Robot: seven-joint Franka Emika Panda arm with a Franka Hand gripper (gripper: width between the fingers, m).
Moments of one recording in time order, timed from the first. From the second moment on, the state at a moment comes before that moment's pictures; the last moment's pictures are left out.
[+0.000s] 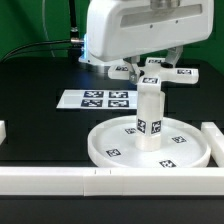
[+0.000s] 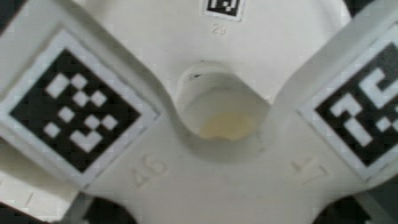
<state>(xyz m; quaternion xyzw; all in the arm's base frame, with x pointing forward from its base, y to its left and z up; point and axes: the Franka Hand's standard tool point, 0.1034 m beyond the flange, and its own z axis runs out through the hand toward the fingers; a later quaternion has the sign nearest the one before) 0.569 0.037 0.122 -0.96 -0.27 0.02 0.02</state>
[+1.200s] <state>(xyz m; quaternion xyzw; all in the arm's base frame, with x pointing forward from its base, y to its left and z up) 0.549 0.040 0.108 -0.96 -0.27 0.01 0.01</state>
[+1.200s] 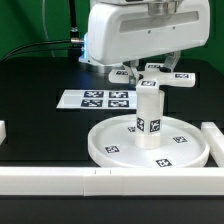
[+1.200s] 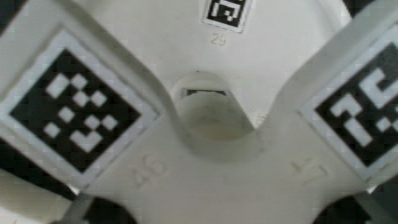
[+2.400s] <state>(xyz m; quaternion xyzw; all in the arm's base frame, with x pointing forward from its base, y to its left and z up) 0.557 0.038 0.106 -0.96 -0.27 -0.02 0.01</state>
